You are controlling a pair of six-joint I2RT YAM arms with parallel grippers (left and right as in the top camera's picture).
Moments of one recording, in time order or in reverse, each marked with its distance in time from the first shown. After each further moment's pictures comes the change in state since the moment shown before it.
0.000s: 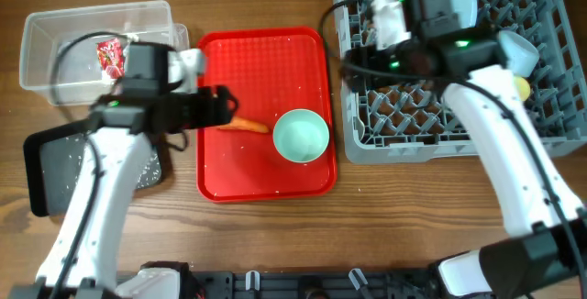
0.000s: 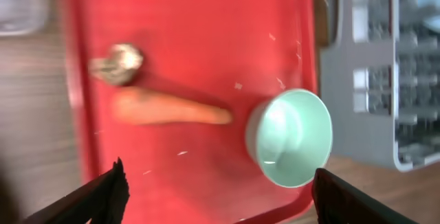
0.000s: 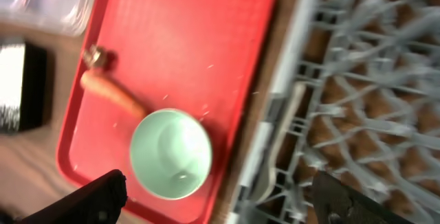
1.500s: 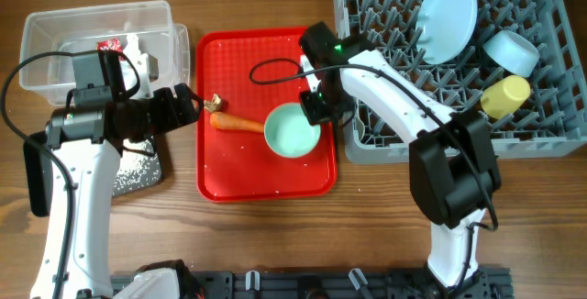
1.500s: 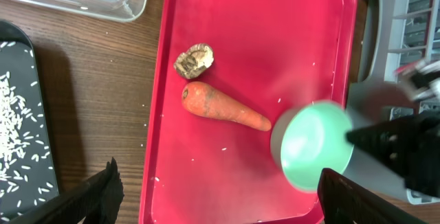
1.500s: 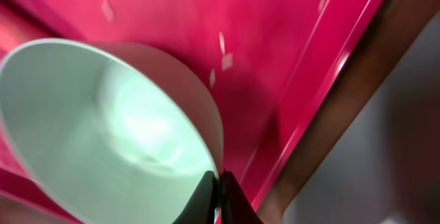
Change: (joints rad) left arm 0.184 -0.038 0.000 -0.066 0.000 0.000; right arm 0.201 0.428 0.037 -0.024 0.096 0.100
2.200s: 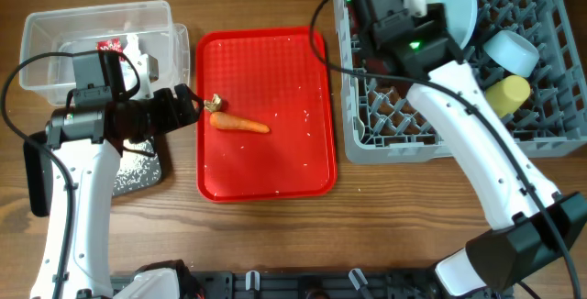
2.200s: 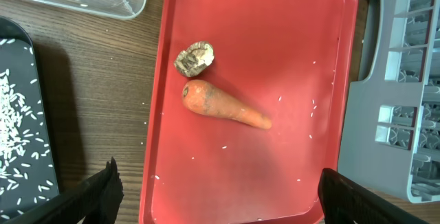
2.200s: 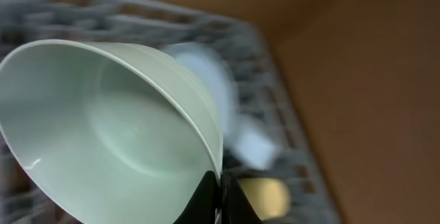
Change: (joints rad) left arm 0.000 0.000 0.000 -0.005 0.000 0.000; right arm -0.072 -0.368 0.051 0.143 1.170 0.014
